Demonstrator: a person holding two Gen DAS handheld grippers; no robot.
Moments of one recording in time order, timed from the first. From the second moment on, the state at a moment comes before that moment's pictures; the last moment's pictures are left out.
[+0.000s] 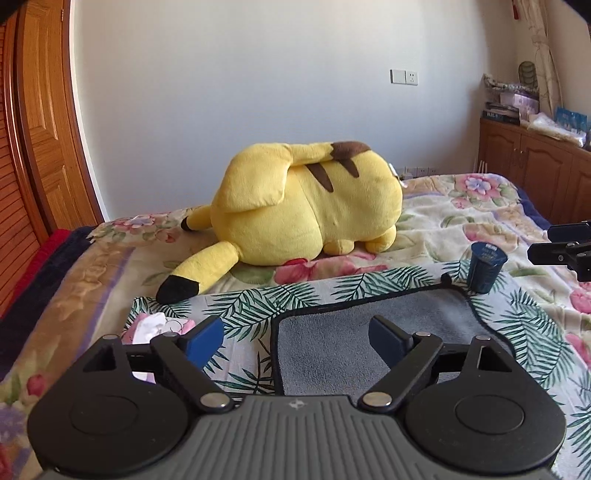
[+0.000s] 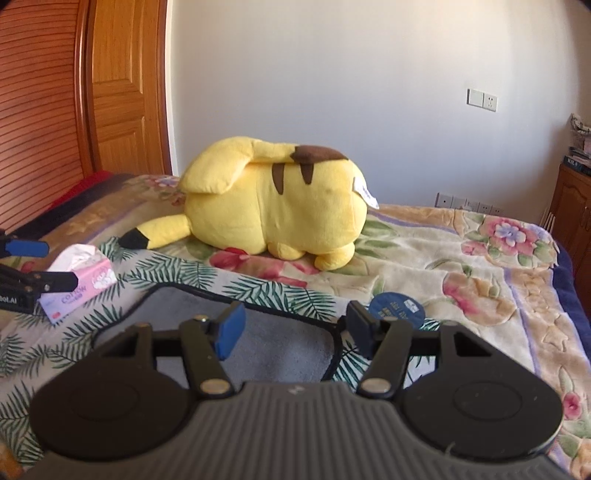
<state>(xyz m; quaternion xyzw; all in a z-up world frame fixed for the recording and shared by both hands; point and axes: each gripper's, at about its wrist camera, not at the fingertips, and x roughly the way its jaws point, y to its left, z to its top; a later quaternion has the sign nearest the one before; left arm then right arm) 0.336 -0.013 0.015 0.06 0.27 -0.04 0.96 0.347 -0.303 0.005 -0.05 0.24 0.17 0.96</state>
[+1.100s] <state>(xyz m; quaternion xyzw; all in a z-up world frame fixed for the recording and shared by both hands) 0.196 -0.022 0.050 0.06 0.26 -0.06 0.96 0.231 -0.314 0.050 -0.01 0.20 0.16 0.97</state>
